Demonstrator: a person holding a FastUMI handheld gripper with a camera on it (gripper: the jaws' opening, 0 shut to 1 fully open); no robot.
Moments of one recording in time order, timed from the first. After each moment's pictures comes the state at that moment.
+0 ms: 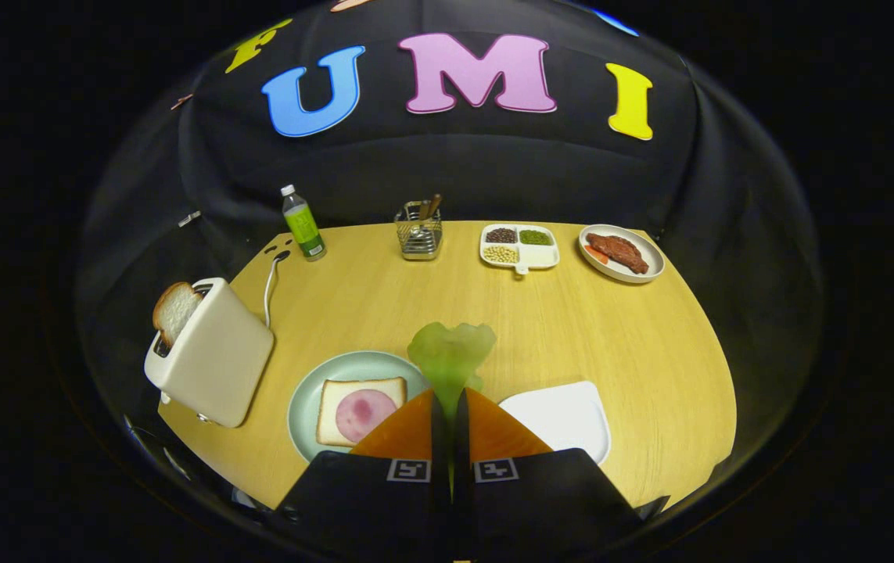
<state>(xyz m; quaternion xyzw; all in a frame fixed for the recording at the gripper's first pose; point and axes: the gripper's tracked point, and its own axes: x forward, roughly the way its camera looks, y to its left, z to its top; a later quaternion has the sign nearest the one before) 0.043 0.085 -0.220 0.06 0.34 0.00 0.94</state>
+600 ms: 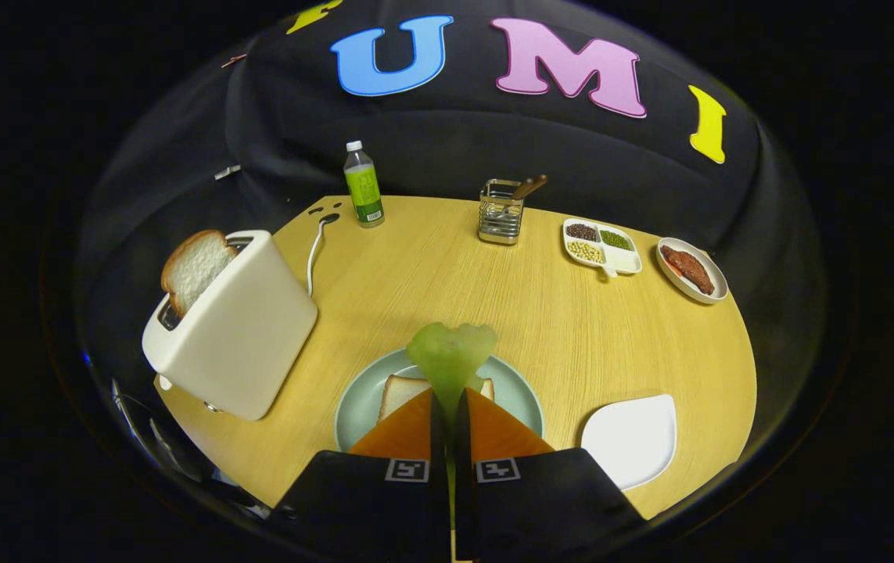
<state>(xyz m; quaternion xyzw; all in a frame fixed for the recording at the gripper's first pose) 0.069 0.173 -0.265 0.00 0.37 0.06 0.93</state>
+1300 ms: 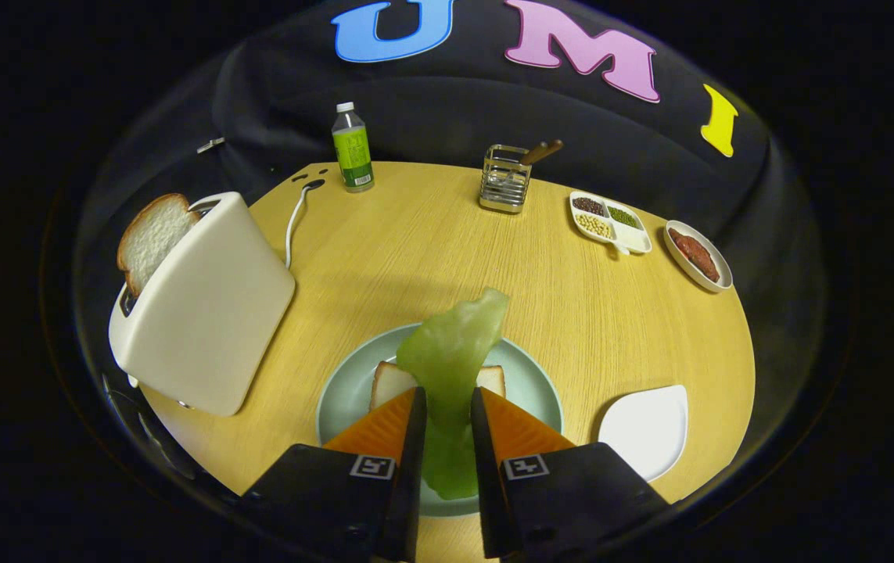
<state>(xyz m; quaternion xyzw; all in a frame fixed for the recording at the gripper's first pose) 0.072 0.179 -0.302 -0.01 0.42 0.03 0.91</state>
